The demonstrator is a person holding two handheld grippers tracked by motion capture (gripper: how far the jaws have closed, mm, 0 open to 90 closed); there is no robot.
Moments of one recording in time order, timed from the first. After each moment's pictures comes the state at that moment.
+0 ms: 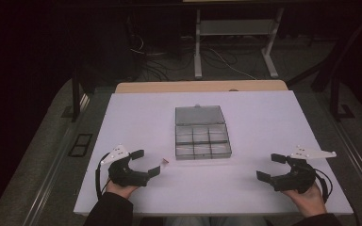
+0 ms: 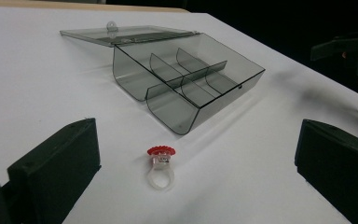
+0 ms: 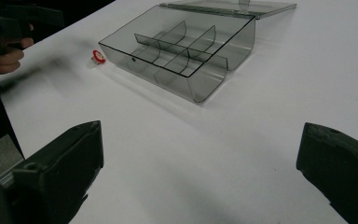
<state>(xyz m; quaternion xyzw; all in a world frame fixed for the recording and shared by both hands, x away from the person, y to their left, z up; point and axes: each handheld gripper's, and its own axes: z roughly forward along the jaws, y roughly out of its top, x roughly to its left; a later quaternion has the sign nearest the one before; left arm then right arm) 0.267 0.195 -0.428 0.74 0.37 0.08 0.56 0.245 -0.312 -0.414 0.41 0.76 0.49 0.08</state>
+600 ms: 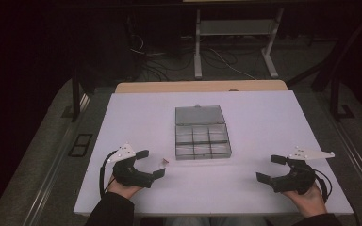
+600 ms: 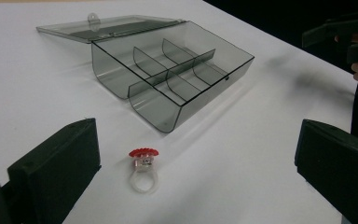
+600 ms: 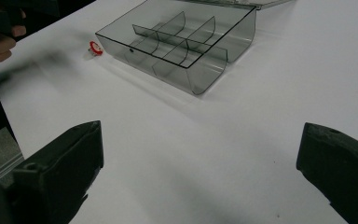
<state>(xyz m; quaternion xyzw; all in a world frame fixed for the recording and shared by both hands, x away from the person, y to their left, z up) 0.267 0.179 -0.417 0.77 0.34 0.07 0.53 0.244 -0.311 -0.416 0.41 0.77 0.48 0.08</state>
